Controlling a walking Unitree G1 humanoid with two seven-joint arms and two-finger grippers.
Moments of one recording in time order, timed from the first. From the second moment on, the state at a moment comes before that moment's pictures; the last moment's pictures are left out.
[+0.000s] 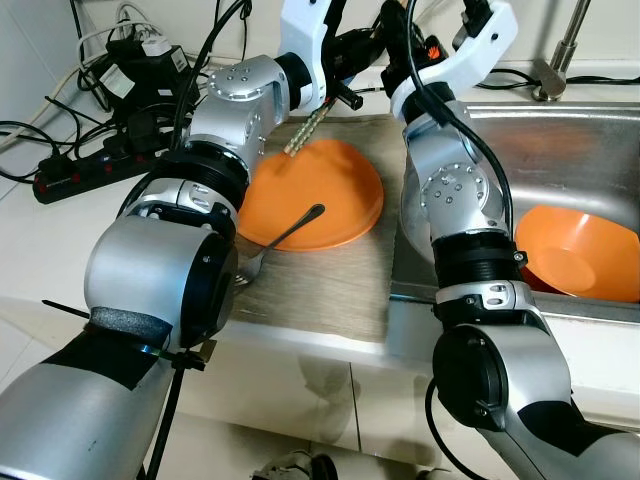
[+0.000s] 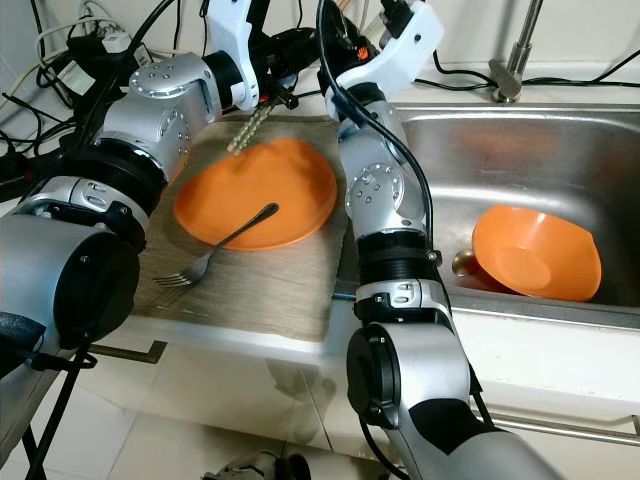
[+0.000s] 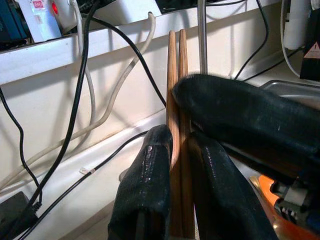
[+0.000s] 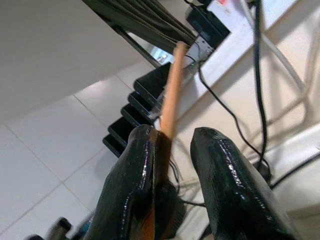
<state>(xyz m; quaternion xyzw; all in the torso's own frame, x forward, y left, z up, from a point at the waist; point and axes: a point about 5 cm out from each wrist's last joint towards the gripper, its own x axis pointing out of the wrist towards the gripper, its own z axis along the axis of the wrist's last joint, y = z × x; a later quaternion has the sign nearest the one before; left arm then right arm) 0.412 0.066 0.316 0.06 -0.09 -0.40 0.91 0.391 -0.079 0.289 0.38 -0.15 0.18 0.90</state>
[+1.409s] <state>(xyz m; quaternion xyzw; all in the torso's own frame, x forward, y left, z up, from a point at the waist) 0.411 0.065 0.317 0.06 -0.09 -0.41 0.91 0.393 -0.071 0.295 0.35 -0.16 0.17 0.91</state>
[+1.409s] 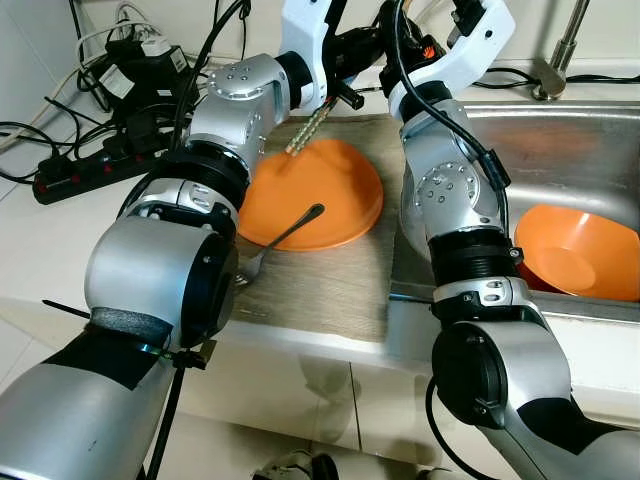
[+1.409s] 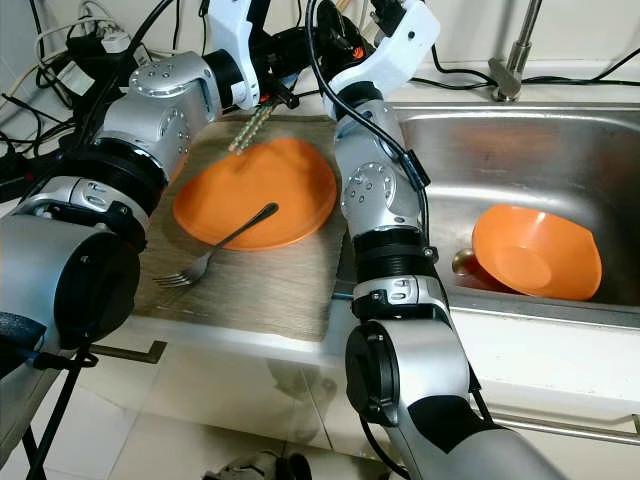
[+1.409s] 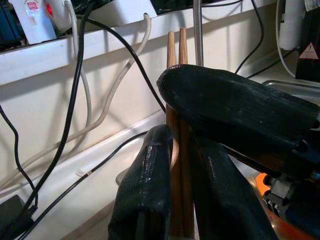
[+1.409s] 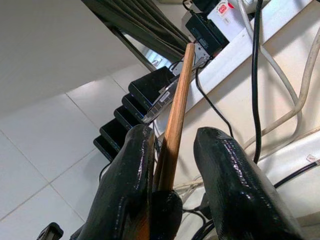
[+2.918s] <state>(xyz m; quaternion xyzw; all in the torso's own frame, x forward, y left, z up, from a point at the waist) 0.408 0.060 0.278 0.02 -0.04 -0.43 0.90 0.395 -0.063 0.266 0.36 -0.12 0.16 0.91</state>
